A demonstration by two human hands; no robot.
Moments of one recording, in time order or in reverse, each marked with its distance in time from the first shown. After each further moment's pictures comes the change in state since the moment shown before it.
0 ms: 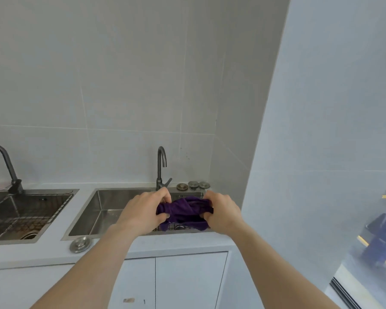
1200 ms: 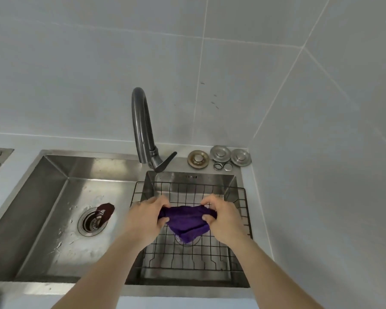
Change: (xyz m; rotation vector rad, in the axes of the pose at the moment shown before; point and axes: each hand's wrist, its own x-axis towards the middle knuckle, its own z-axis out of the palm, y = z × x) left_hand 0.386 -0.236 0.320 0.026 -0.355 -0.314; right_hand 0.430 0.218 0.312 0.246 -0.412 0.224
